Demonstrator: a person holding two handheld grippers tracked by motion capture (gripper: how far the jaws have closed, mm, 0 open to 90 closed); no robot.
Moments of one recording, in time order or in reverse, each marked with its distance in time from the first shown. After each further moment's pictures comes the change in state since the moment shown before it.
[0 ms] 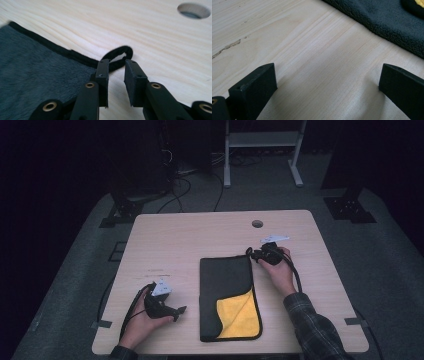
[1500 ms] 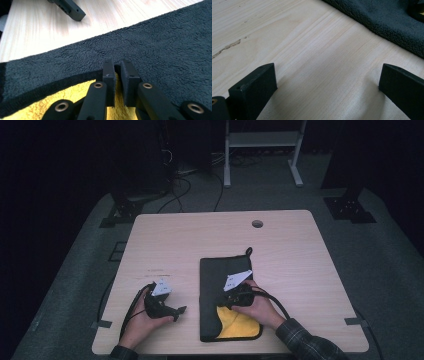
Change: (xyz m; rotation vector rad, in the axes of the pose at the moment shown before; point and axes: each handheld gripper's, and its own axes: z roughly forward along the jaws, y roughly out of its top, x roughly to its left) left arm 0.000 0.000 0.000 0.003 -0.001 0.000; right arm 0.151 -0.041 -0.022 0.132 0.526 -0.402
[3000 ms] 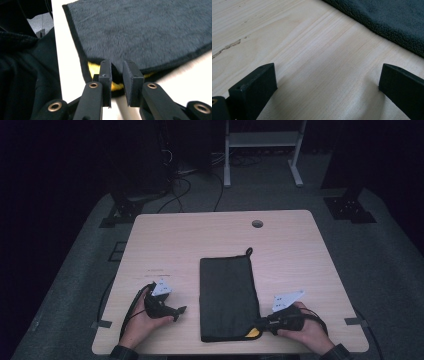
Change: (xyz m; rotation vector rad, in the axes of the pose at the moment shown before) left arm 0.000 0.000 0.000 -0.003 0.001 -0.001; right arm 0.033 -0.090 -0.105 0.009 0.038 0.114
